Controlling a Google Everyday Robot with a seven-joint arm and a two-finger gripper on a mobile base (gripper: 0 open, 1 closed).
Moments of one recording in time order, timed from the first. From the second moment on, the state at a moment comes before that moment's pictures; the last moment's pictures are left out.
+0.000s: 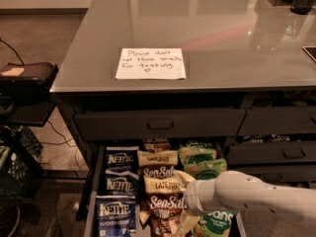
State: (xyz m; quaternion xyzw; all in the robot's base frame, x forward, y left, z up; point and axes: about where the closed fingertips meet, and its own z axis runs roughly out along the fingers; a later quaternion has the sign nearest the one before) arm 0.400 -0.060 0.510 -0.69 0.65 0.13 0.29
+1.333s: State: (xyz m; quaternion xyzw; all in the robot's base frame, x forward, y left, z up) arm 0.441 -0.064 0.451 -0.72 0.66 0.07 0.22
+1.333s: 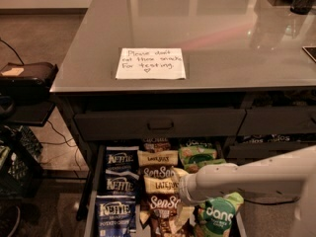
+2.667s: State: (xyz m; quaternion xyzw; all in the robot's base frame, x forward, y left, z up) arm 0.434 -0.057 0.446 -0.72 0.66 0.13 0.19
